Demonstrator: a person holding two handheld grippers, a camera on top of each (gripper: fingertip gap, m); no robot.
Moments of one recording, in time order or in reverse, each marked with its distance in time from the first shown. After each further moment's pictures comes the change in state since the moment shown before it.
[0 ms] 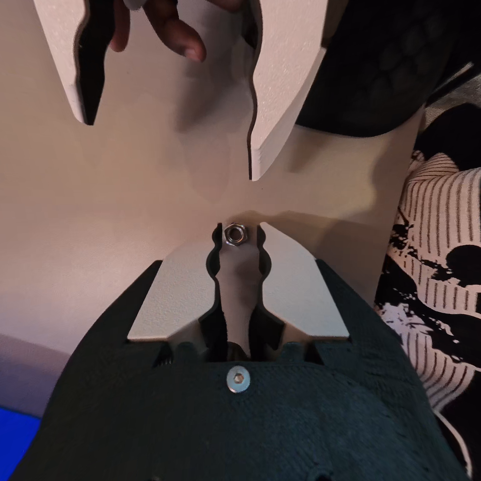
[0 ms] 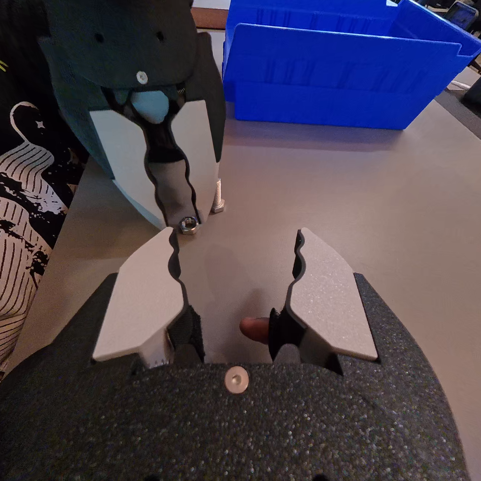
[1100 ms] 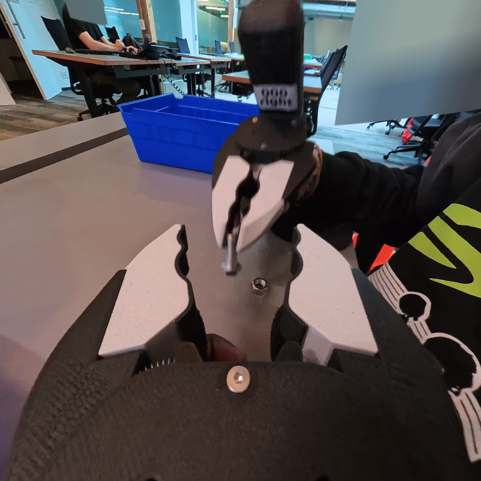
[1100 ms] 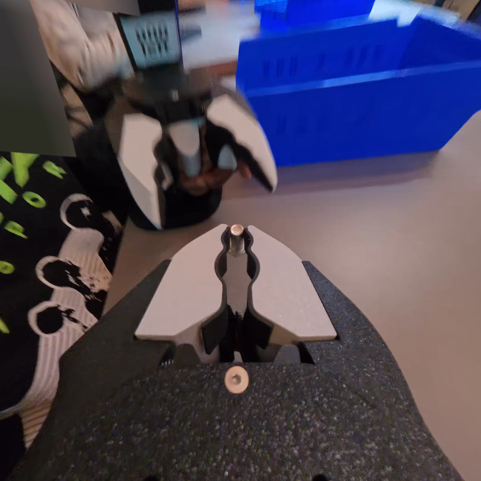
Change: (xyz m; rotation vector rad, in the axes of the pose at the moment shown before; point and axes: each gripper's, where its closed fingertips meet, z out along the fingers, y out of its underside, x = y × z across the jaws) left arm -0.035 -0.026 -0.087 0.898 -0.005 -0.121; right arm -0.015 -0.050 0.033 0.049 -0.074 0.157
